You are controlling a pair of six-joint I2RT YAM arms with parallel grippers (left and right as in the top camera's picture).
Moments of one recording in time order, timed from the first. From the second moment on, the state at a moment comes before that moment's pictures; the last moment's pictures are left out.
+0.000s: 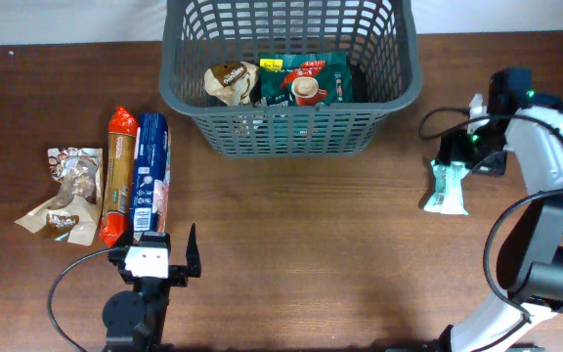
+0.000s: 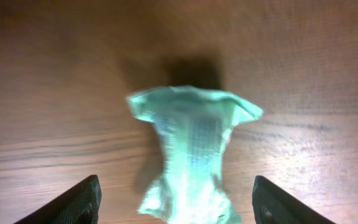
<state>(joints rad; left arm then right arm) -0.02 0.01 0.09 -0.26 0.02 0.09 -0.23 1.92 1.47 -1.02 -0.07 0.00</state>
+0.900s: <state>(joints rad) -0.02 0.01 0.09 -0.26 0.02 0.09 -0.25 1.91 1.42 -0.95 0.00 0.08</state>
